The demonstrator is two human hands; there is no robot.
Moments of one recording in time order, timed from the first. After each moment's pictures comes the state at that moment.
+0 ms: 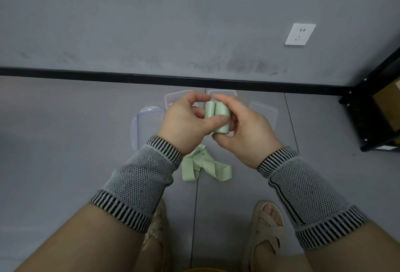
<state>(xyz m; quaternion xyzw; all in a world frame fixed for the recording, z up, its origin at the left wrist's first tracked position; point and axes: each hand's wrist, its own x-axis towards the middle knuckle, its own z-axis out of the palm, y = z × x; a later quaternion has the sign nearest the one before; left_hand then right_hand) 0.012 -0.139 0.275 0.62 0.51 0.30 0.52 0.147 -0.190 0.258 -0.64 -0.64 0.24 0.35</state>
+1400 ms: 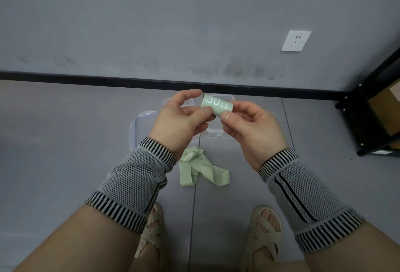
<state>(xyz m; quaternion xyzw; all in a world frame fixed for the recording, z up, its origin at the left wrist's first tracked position) 0.010 -0.134 0.280 0.48 0.43 0.38 0.66 0.149 -0.186 0.263 -0.55 -0.29 0.50 0.61</state>
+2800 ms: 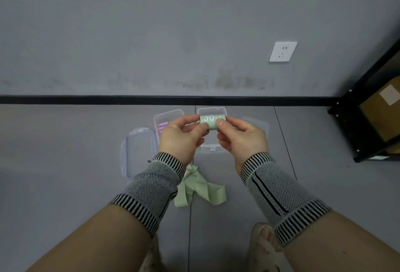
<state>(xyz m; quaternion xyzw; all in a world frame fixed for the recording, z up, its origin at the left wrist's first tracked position) 0.058 -0.098 0.246 0.44 0.49 0.40 0.63 0.170 -0.144 0.244 -0.61 -0.19 0.44 0.63</state>
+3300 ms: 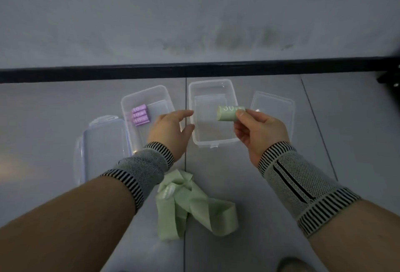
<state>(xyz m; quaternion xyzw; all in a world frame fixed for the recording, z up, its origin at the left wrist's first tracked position) 0.098 0.072 0.016 0.77 0.56 0.10 0.28 0.259 -0.008 0.035 -0.65 -0.05 0.45 0.61</state>
